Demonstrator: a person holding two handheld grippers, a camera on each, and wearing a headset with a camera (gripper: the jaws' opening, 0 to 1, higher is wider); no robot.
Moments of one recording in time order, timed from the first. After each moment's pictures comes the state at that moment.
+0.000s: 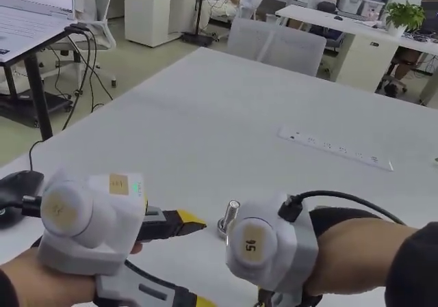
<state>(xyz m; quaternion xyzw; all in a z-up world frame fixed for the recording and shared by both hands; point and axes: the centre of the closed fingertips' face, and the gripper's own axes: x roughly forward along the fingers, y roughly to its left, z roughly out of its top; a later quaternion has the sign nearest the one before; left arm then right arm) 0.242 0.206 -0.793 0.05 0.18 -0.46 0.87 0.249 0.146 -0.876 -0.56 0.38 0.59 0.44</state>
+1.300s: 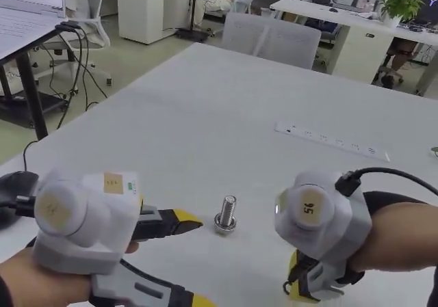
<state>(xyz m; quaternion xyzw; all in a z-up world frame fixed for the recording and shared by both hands) 0.241 0.203 -0.797 0.05 0.19 -0.46 0.87 0.283 0.104 -0.858 -0.51 0.40 0.57 0.50</state>
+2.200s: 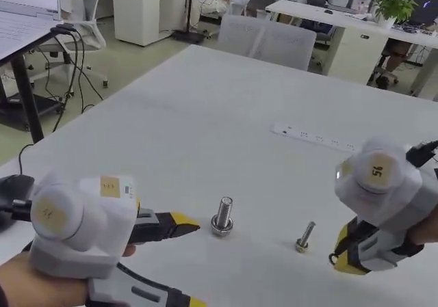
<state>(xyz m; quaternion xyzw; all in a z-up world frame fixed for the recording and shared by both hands) 0.240 0.202 -0.797 0.06 0.19 -0.46 0.86 0.329 0.055 -0.819 -0.48 0.42 0.52 0.57</state>
